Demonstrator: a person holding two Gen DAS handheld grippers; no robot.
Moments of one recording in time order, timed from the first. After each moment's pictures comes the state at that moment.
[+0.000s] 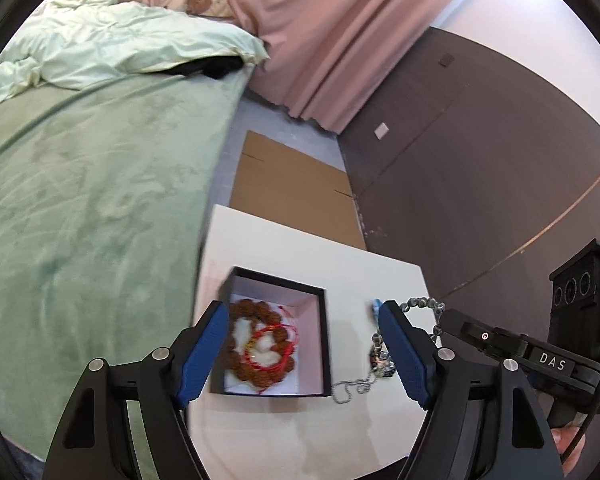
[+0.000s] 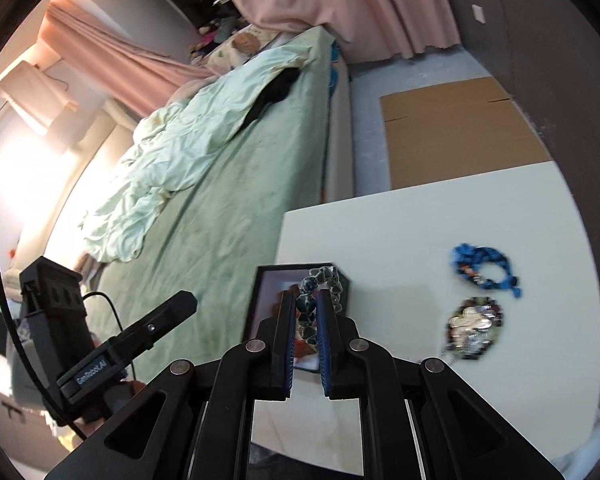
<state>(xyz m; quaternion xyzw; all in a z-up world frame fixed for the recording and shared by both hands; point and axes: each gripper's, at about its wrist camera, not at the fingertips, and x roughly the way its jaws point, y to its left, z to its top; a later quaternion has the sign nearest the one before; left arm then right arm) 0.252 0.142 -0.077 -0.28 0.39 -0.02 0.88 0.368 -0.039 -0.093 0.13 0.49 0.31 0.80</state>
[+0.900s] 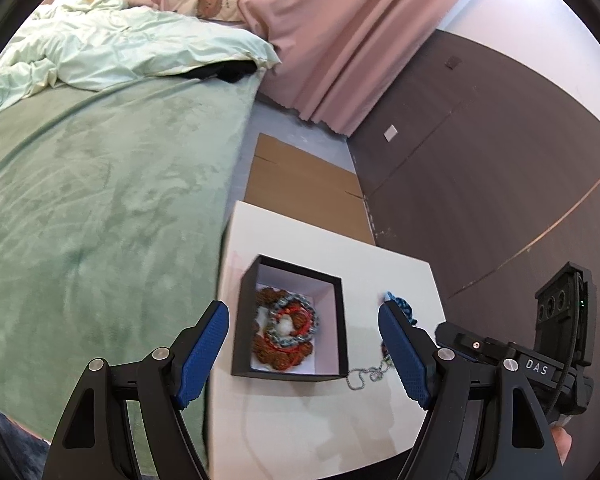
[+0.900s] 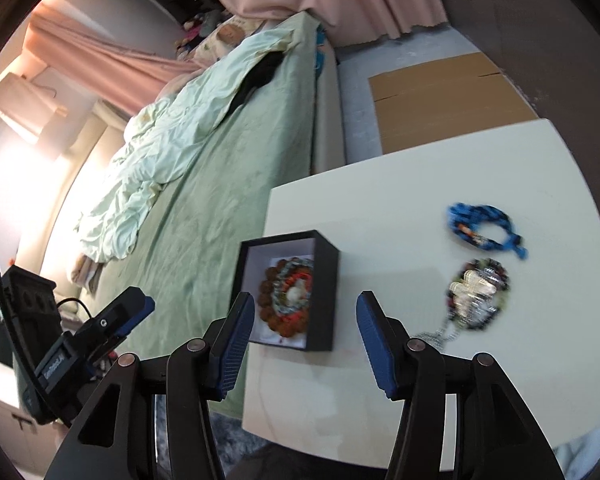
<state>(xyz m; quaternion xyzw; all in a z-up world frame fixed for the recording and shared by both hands) 0.231 0.139 -0.074 -0.27 0.39 -0.01 0.88 0.354 -0.070 -0.123 0.15 0.51 0.28 0.80</state>
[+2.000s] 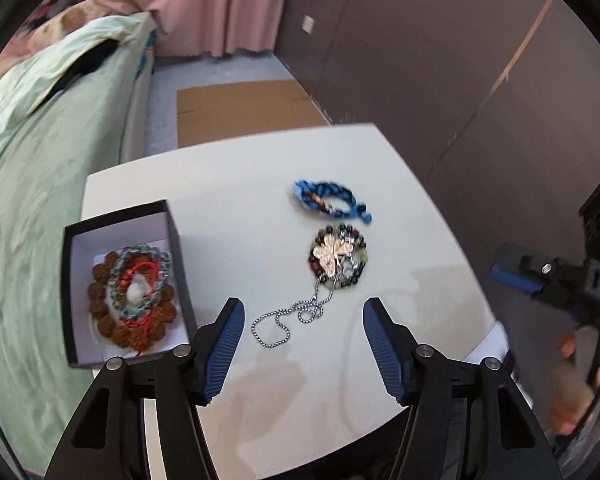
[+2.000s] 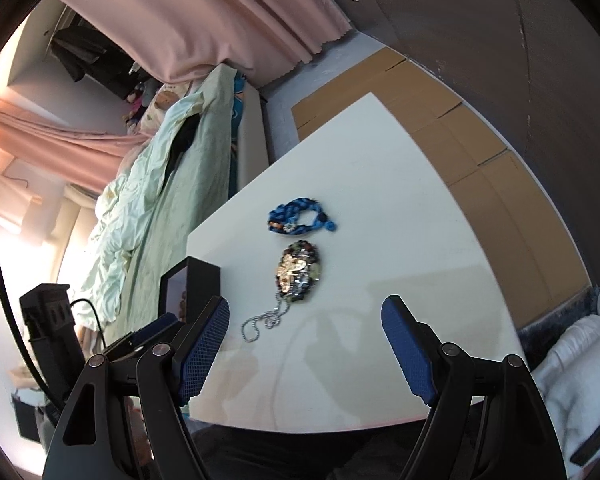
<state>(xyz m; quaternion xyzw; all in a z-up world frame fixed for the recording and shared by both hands) 0.289 -0.039 -0.123 -0.05 0.52 -0.11 0.85 0.337 -0.240 -0.168 0.26 0.50 0.19 0.81</state>
